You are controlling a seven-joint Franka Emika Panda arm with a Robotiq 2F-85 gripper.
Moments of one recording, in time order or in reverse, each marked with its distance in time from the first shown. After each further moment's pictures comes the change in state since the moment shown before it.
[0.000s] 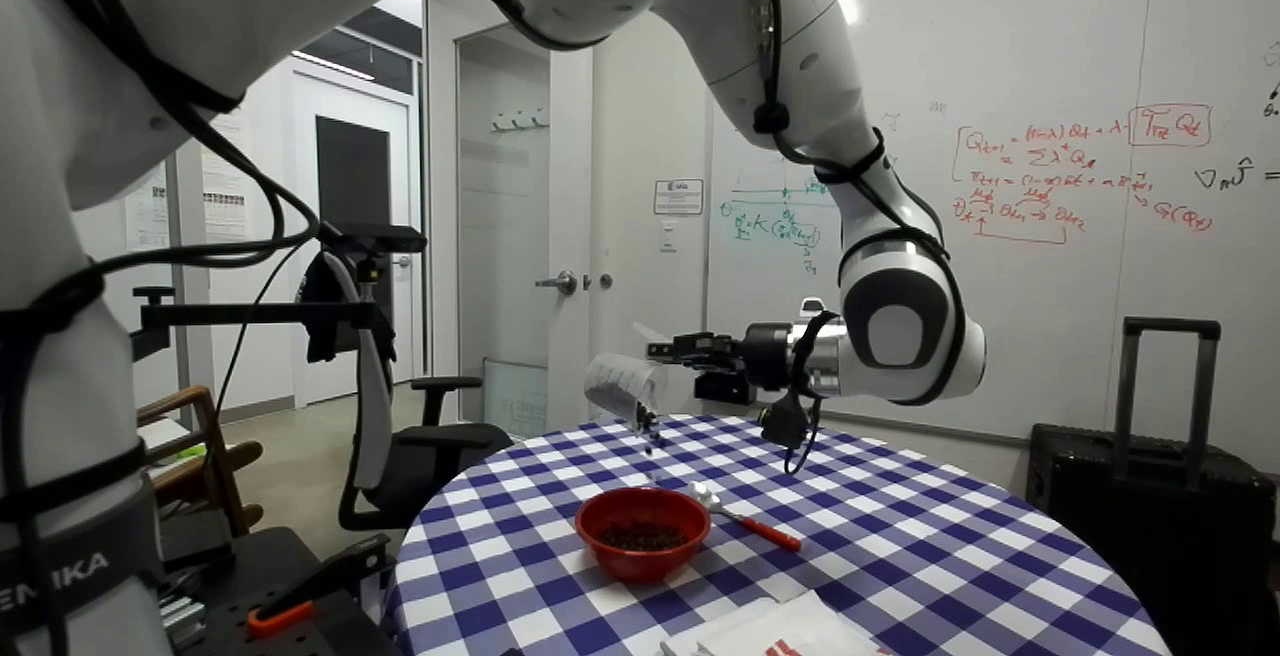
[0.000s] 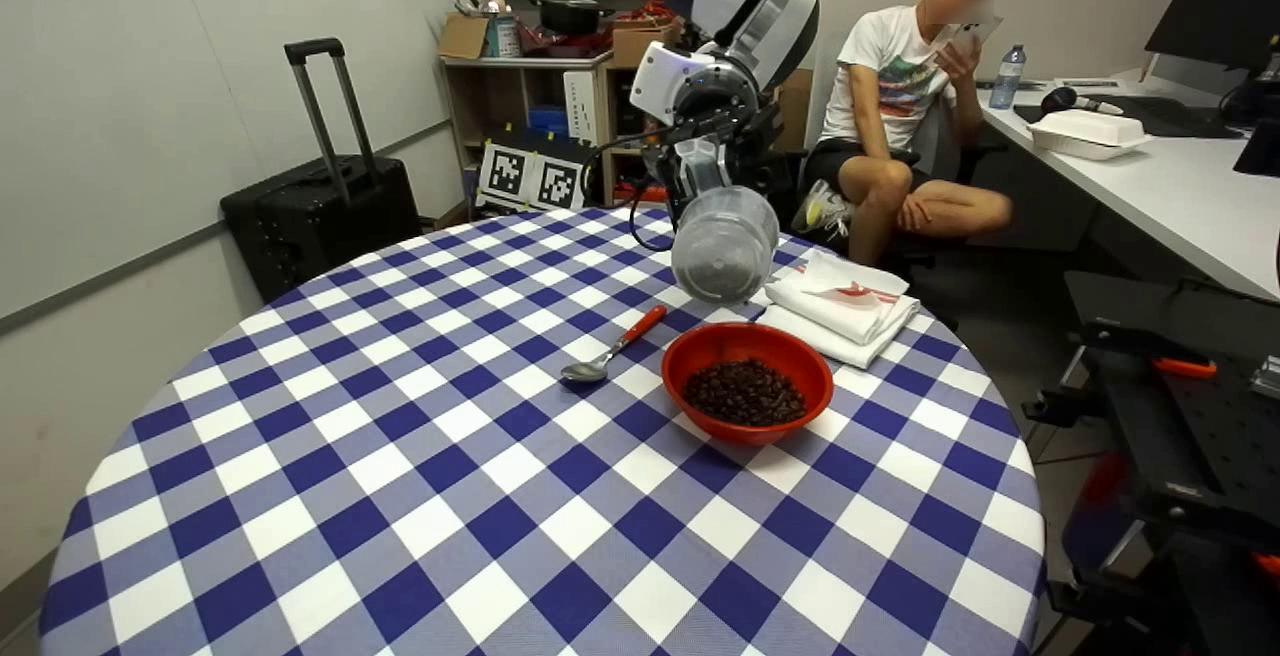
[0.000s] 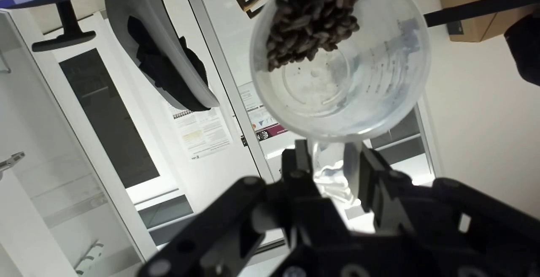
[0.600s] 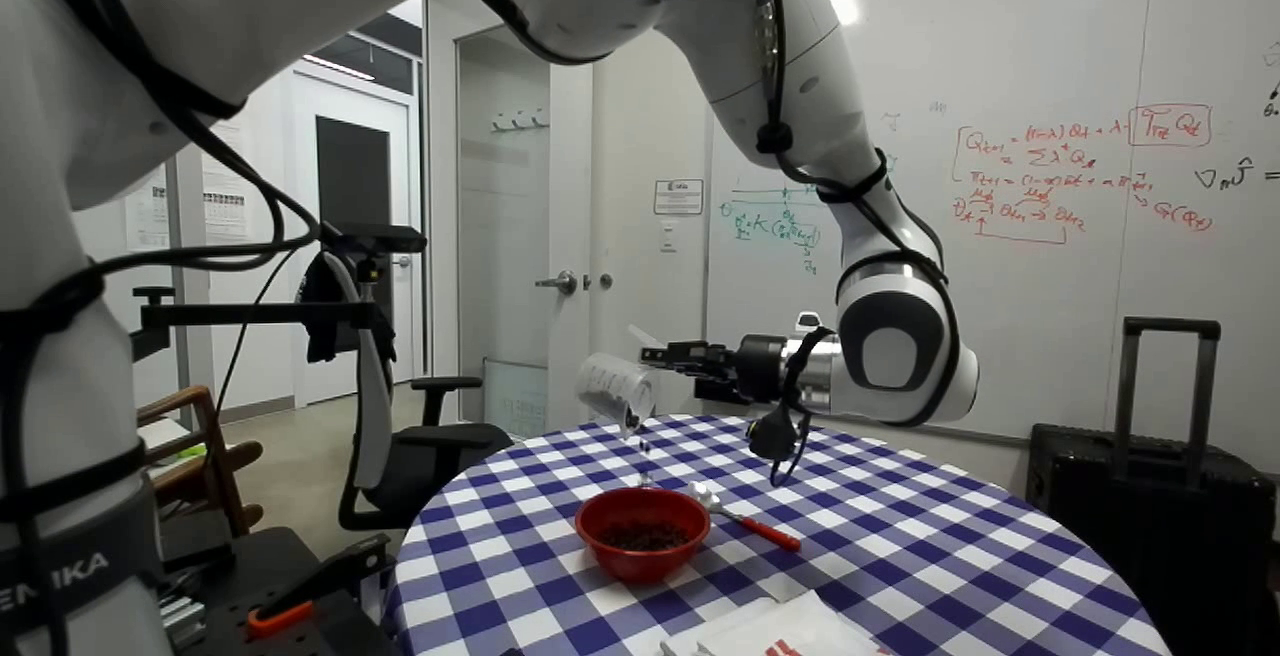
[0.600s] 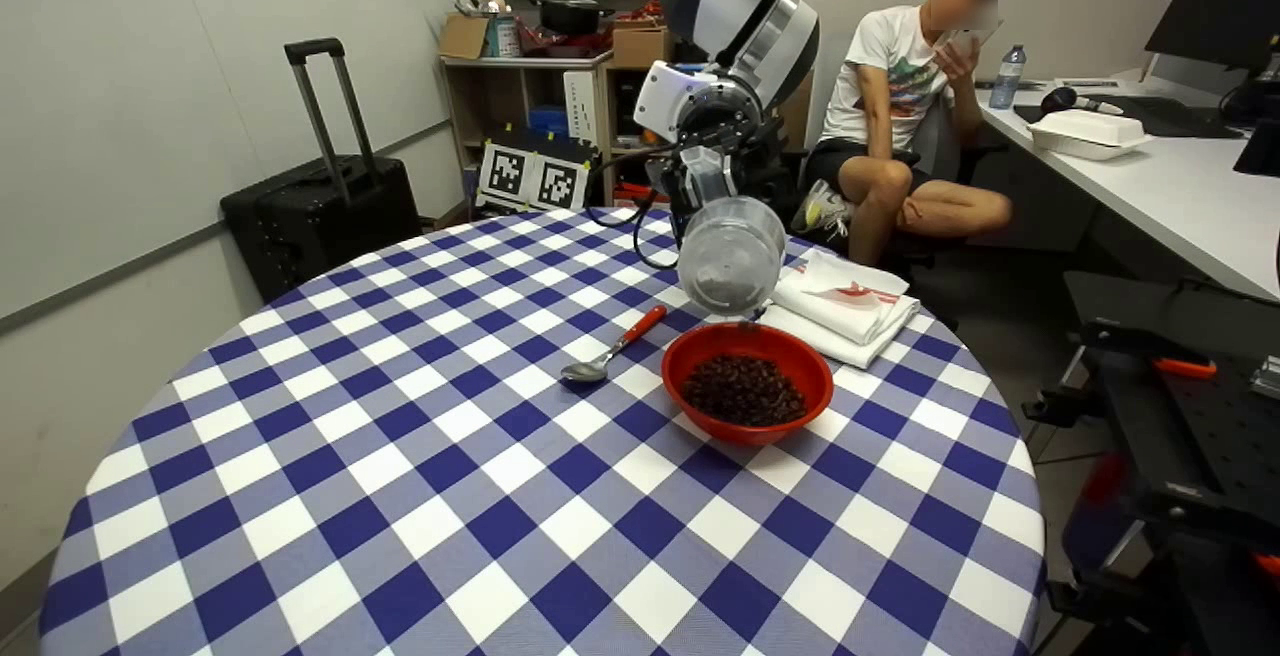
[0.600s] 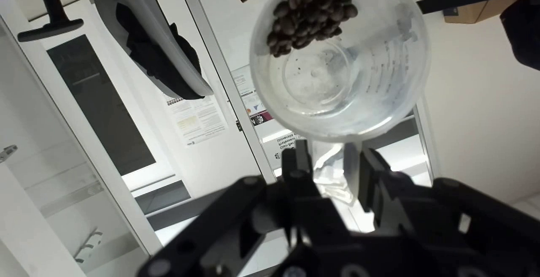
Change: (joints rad) arm 0.000 0.033 -0.002 0.000 0.023 -0.033 -0.005
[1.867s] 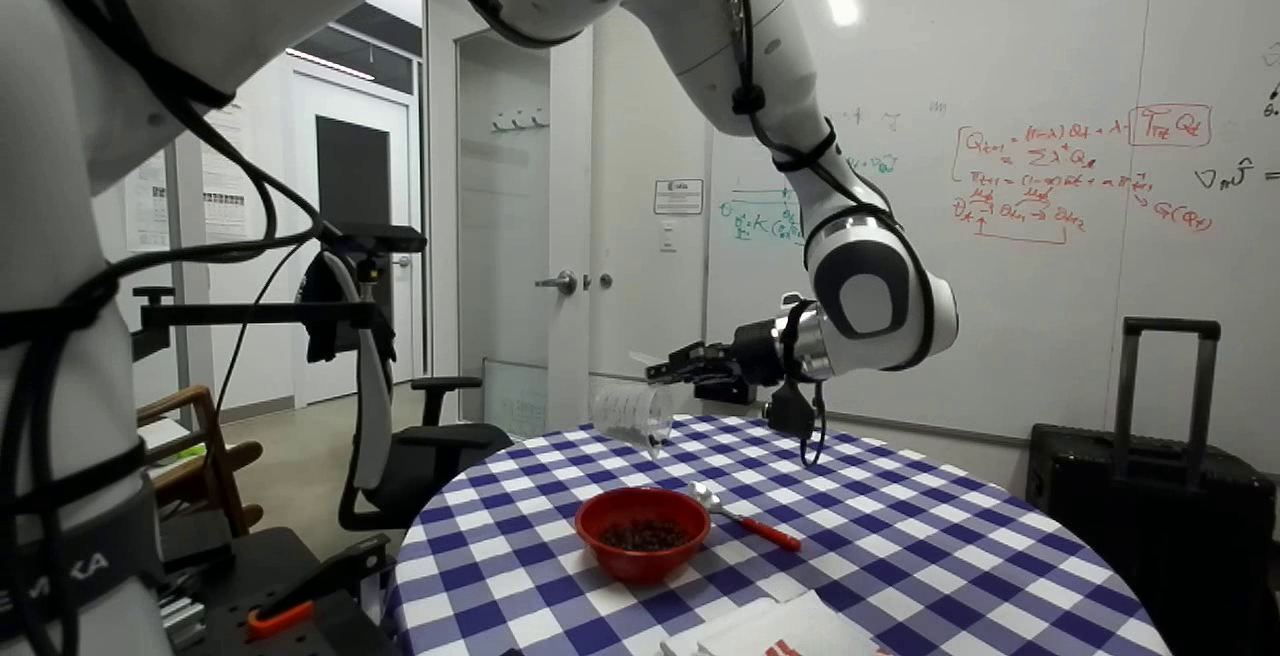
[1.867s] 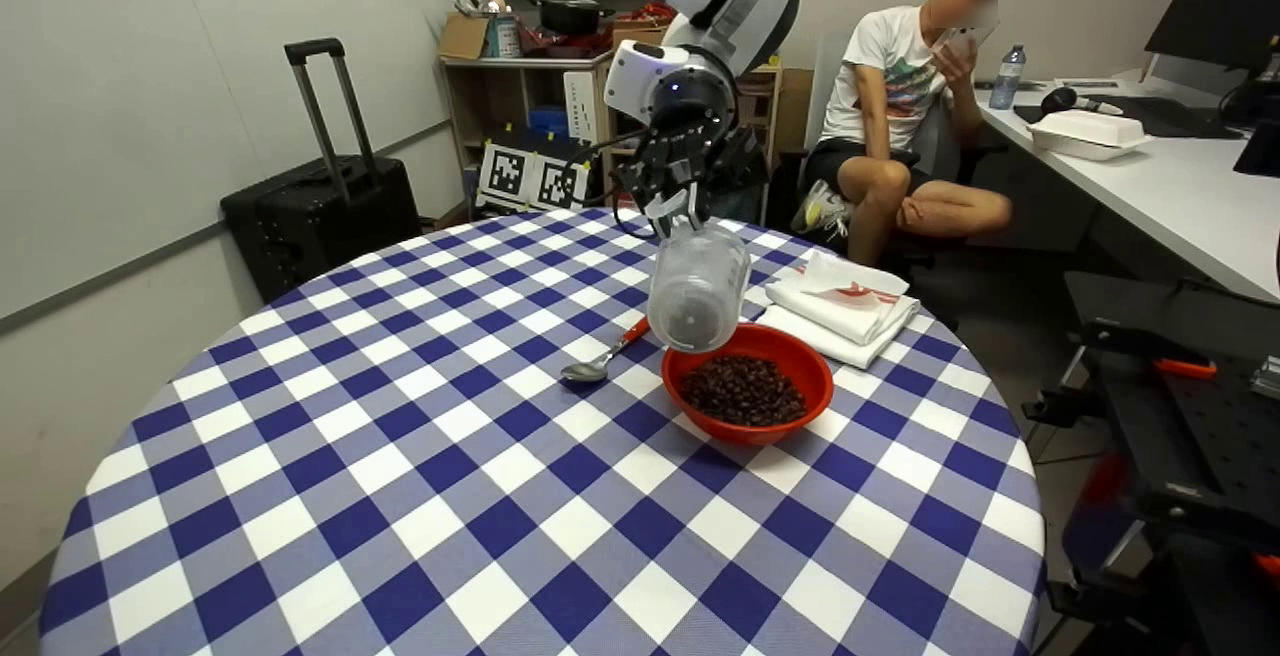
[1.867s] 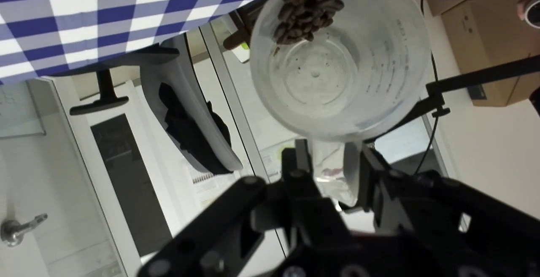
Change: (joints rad) arm 0.134 -0.082 -0.077 -0.017 -0.068 0.205 0.013
